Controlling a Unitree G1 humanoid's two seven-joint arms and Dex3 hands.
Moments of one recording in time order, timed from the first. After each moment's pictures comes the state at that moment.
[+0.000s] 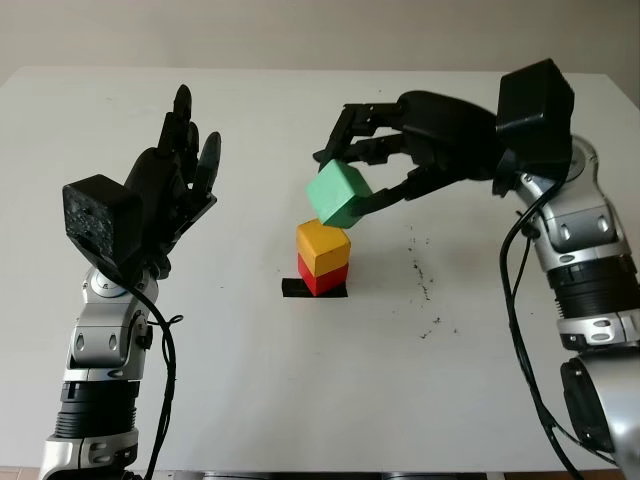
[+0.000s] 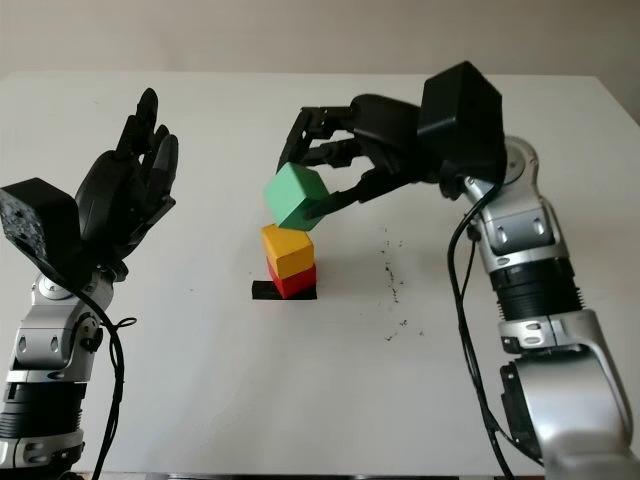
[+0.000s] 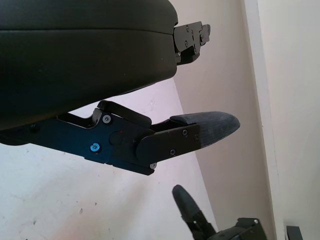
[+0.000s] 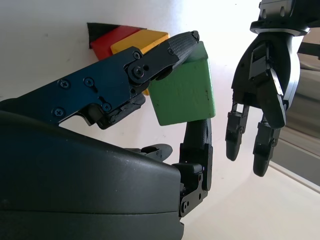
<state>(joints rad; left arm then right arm) -0.42 0.27 0.16 0.03 -0.11 0.16 -0.20 -0.83 -0.47 0.11 0.34 0.06 0.09 0.85</state>
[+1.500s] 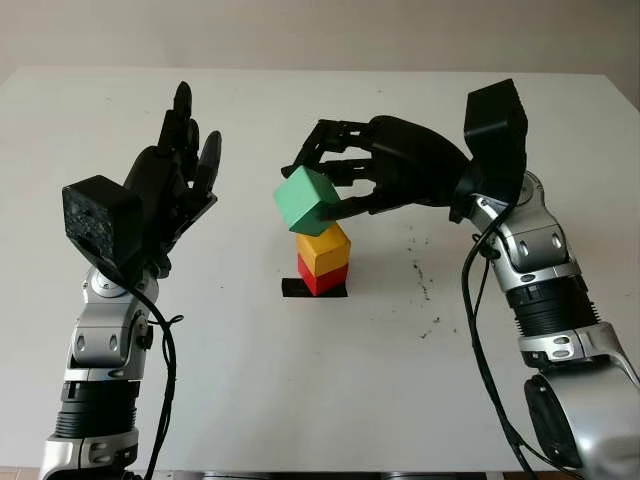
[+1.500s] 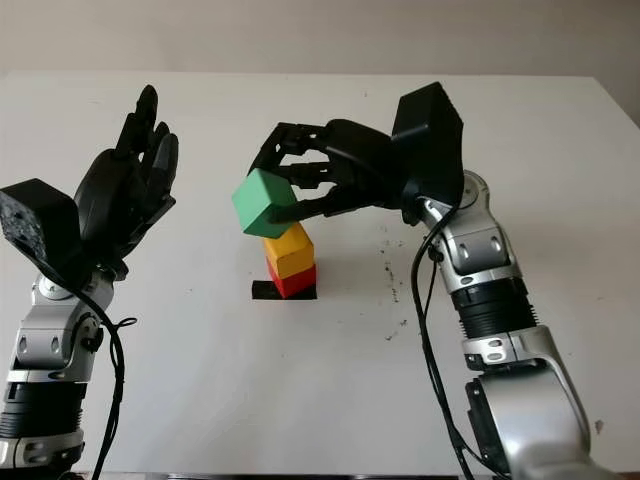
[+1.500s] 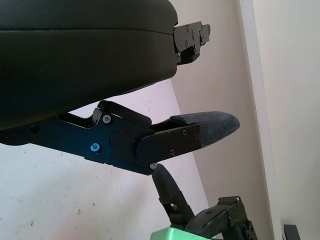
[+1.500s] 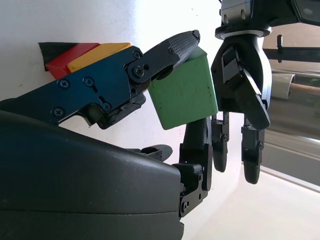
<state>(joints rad) -0.42 0.27 0.16 0.03 -0.11 0.15 -0.19 -0.82 -0.35 0.12 0.35 0.11 0.19 0.80</state>
